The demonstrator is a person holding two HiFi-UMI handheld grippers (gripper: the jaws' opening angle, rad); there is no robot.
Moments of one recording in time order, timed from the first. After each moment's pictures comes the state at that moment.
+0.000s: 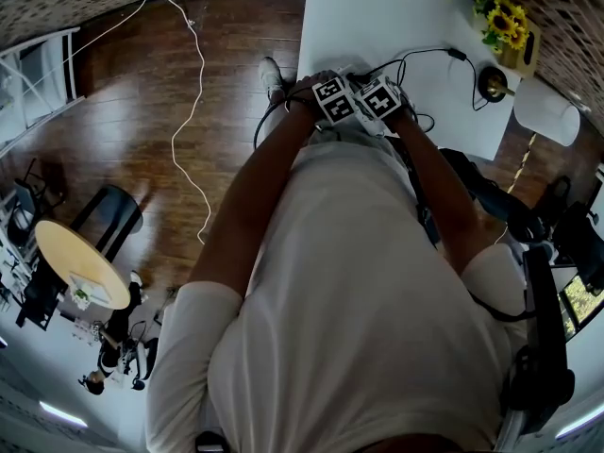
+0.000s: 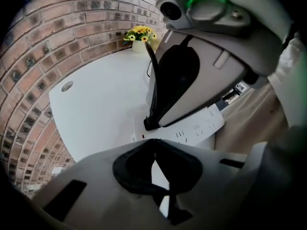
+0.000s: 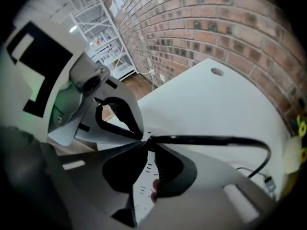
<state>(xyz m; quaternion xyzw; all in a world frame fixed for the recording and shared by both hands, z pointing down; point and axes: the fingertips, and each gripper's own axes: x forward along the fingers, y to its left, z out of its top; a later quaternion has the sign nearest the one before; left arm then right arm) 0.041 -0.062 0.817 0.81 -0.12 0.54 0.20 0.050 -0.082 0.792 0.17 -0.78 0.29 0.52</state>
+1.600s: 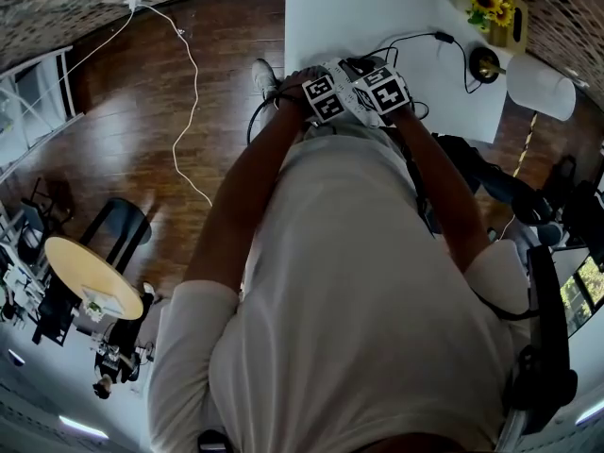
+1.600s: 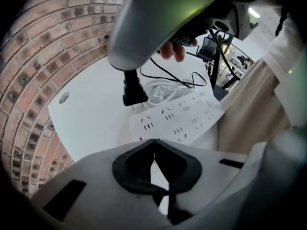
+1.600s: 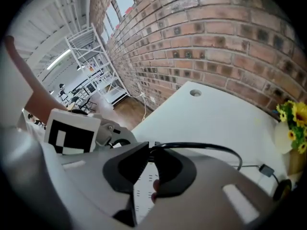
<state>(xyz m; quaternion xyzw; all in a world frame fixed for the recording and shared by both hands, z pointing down) 0.043 -0.063 0.818 0.80 -0.10 0.57 0.14 0.059 -0.124 0.723 0.26 -0.81 0.32 0.41</state>
